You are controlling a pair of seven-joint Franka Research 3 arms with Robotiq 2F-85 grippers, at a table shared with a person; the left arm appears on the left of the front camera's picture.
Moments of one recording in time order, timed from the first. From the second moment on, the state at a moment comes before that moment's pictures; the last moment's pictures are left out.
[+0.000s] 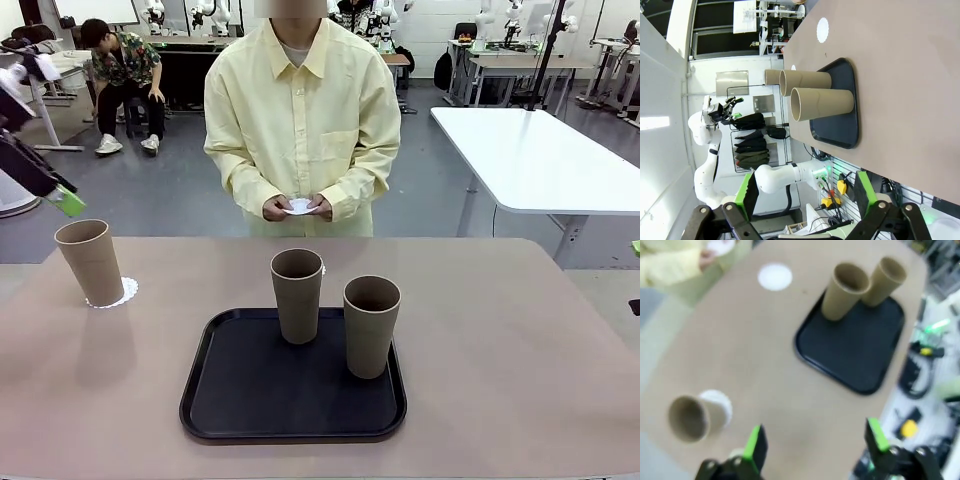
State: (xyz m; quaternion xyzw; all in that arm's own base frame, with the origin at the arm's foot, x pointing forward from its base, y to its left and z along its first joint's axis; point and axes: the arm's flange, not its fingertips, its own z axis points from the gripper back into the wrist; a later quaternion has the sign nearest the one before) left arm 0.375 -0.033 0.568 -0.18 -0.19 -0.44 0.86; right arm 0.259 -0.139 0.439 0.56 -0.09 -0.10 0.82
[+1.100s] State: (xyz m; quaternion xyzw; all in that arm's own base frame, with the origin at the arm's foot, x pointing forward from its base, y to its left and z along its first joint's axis) left arm 0.397 -0.071 0.535 -0.09 -0.17 -0.51 0.84; right arm 0.259 -0.139 0.439 0.56 -0.09 -0.10 0.82
